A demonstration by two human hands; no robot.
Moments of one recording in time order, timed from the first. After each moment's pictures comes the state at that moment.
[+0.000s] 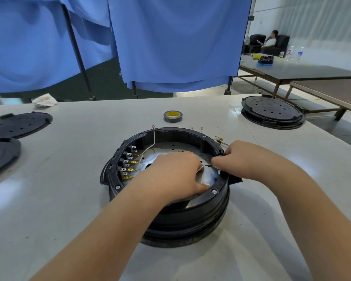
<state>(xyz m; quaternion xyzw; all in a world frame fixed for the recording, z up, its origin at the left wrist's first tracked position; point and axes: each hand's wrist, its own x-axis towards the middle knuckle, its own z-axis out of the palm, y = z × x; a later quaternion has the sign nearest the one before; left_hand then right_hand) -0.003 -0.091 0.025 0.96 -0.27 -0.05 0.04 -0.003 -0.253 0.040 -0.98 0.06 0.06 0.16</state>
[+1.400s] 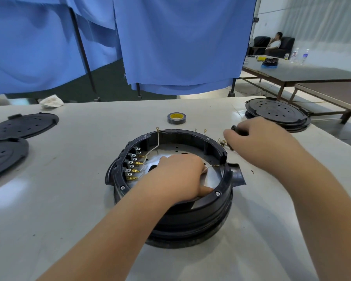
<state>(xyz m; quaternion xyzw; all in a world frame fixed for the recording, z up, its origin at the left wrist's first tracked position) -0.007 -0.093 0.031 0.96 -0.25 -0.08 0.06 -0.021 -0.253 0.073 -0.97 0.04 -0.15 0.18</state>
